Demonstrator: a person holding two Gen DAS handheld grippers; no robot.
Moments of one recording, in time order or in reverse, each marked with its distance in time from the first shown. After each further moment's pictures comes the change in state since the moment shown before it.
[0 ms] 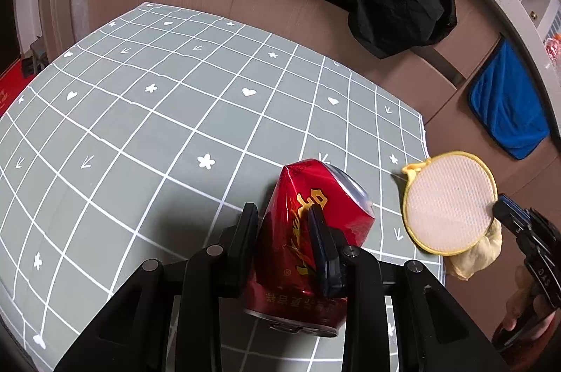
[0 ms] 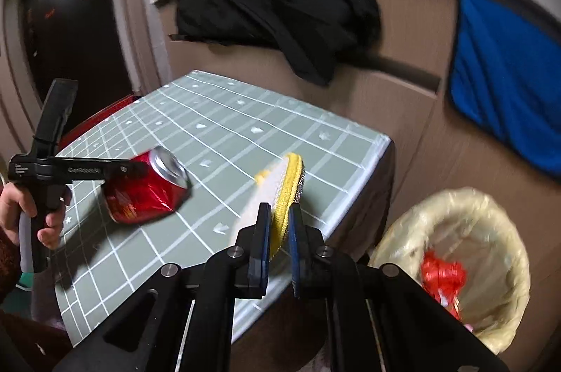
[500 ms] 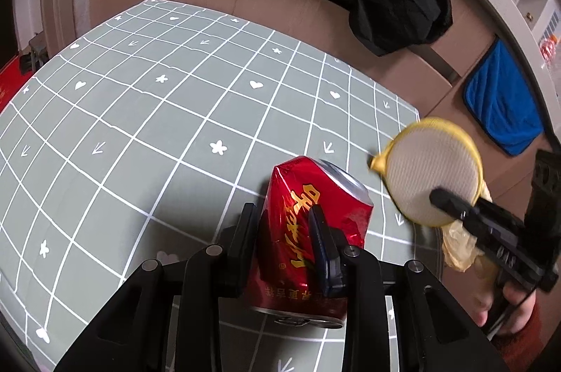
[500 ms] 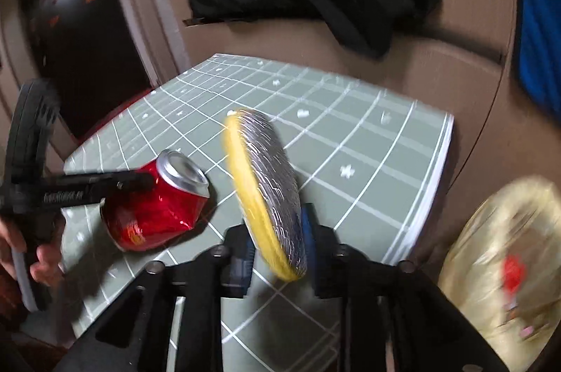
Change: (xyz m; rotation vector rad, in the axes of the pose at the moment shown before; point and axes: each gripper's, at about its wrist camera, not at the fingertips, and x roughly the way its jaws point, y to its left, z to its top) left arm -0.011 0.008 -0.012 0.006 0.011 -0.018; right arm 0.066 0.015 -0.001 0.152 0.083 0.139
